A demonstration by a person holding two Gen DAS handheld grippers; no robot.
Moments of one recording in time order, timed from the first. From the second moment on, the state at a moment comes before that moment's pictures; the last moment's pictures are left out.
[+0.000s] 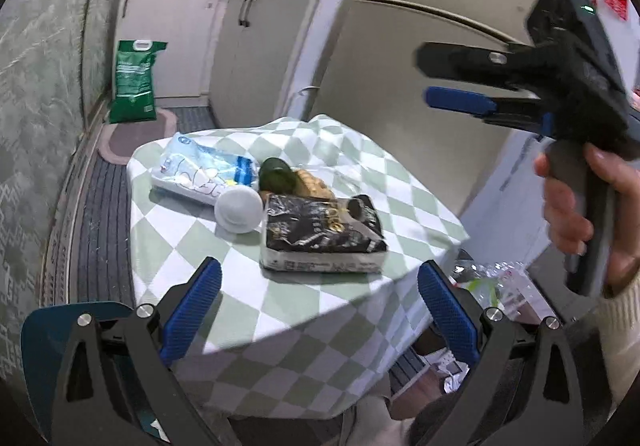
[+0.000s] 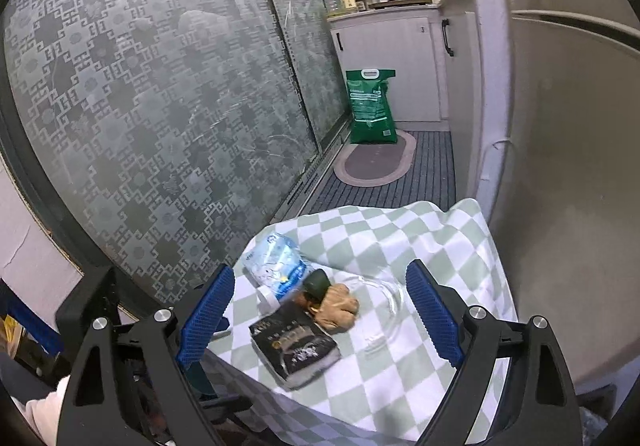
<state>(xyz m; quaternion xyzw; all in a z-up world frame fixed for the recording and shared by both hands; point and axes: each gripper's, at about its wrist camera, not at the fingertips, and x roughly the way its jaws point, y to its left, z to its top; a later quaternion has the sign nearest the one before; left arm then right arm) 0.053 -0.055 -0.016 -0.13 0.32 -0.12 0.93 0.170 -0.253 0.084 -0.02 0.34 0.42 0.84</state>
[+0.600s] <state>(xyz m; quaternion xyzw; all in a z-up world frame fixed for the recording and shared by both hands) 0.085 -0.086 -0.024 -0.09 0.33 -0.07 0.94 0.182 -0.281 0.064 -0.03 0.36 0.40 0.84</state>
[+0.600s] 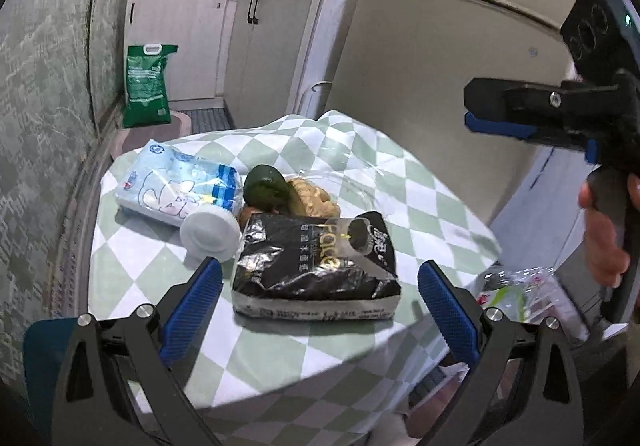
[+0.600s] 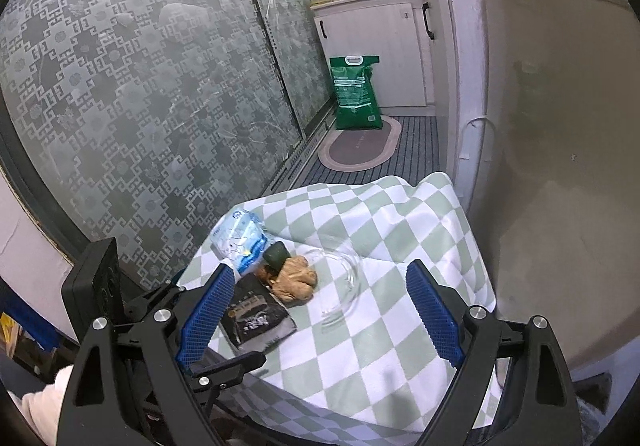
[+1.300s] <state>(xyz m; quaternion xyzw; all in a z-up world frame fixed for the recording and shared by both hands) 0.081 -0.077 -0.019 -0.10 0.32 -0.06 0.94 0.220 -0.247 -0.001 -0.07 0.44 0.36 0.82</state>
